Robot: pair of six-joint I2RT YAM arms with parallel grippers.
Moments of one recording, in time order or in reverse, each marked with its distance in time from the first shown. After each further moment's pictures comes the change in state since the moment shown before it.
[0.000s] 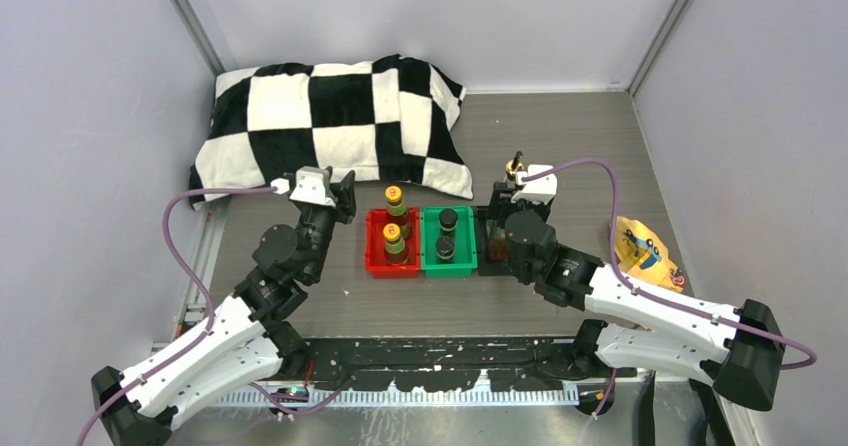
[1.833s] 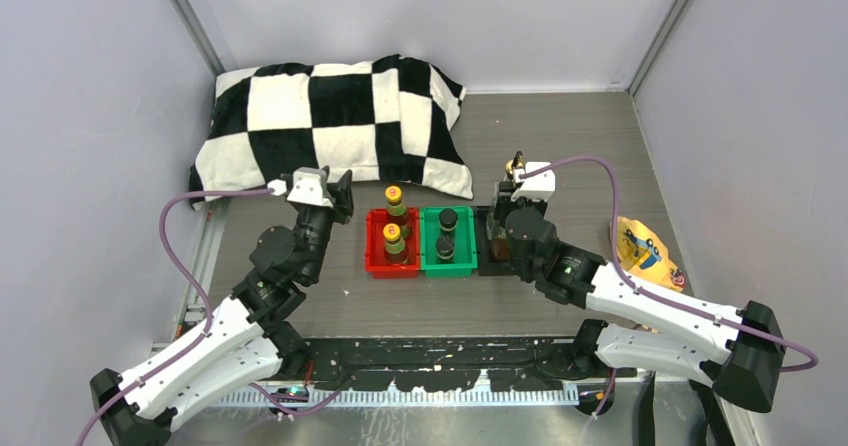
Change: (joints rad) left arm 0.000 -0.017 0.000 0.000 -0.010 0.019; right arm -0.014 -0.004 0.023 -0.052 -0.025 -0.028
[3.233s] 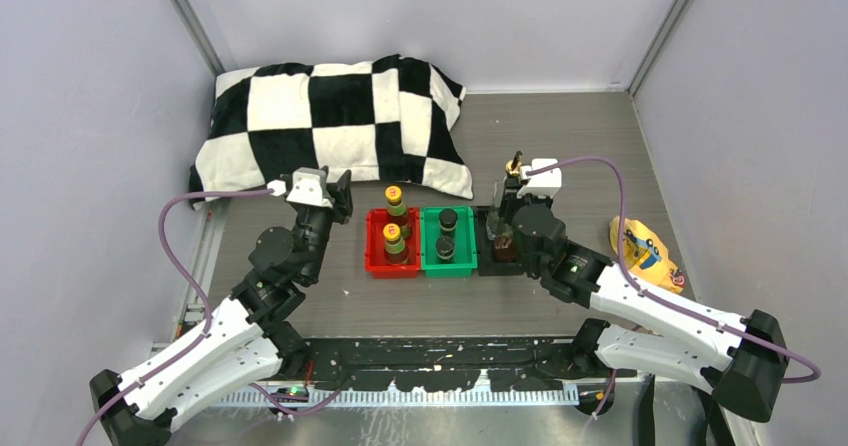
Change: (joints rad) left arm 0.000 -0.003 0.000 0.000 -0.003 0.007; right arm -0.069 -0.031 -0.030 0.030 -0.086 -0.028
